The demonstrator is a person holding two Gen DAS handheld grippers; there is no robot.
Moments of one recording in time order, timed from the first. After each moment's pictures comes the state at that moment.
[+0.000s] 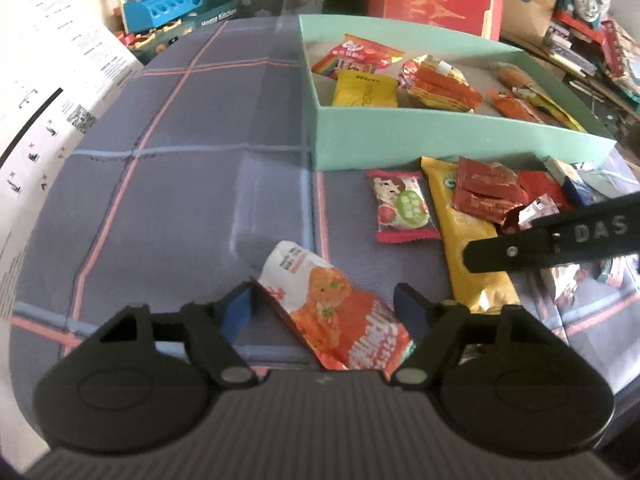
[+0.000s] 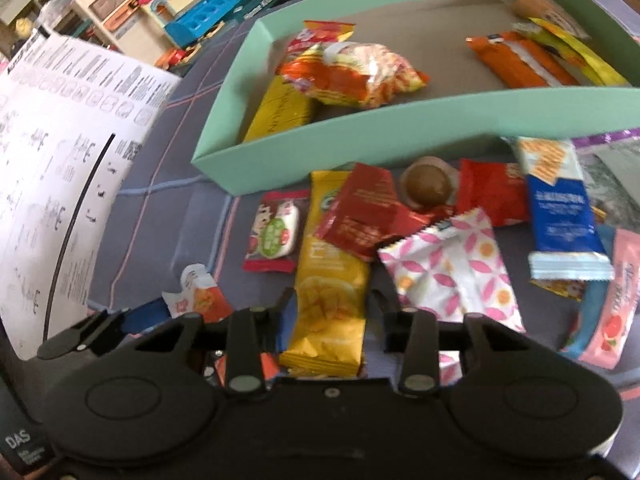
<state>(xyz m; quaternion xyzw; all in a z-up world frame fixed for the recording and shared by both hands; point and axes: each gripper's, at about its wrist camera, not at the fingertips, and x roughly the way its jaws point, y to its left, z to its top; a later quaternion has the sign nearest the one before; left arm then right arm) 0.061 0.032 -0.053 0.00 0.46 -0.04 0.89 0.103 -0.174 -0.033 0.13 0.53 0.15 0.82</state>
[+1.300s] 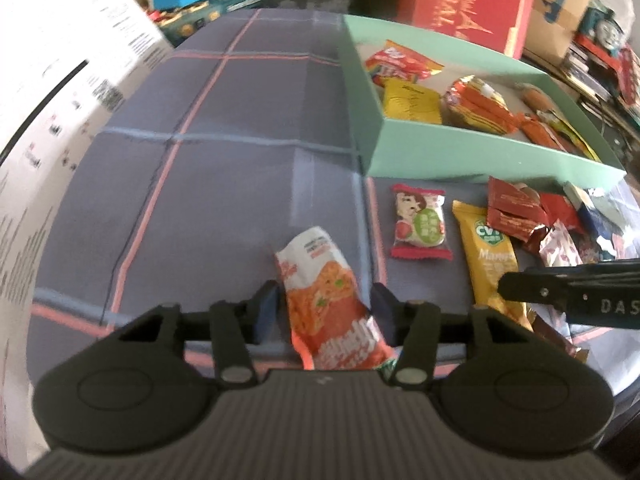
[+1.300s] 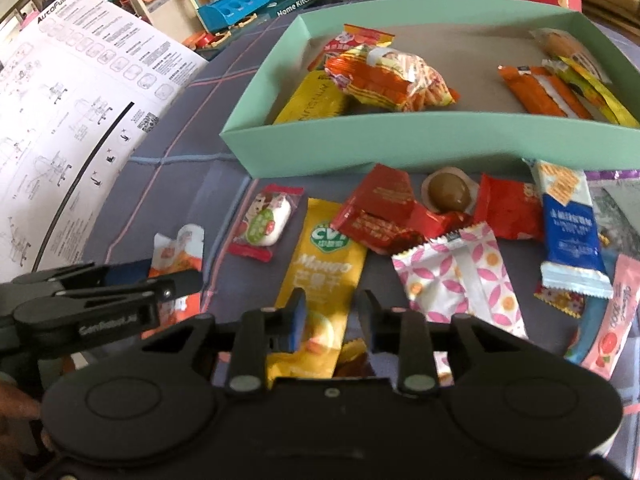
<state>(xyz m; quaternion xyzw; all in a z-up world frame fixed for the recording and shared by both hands) 0.063 0.073 -0.046 -0.05 0.48 -0.02 0.88 0.085 -0.157 -0.029 0.07 0.50 0.18 0.84</state>
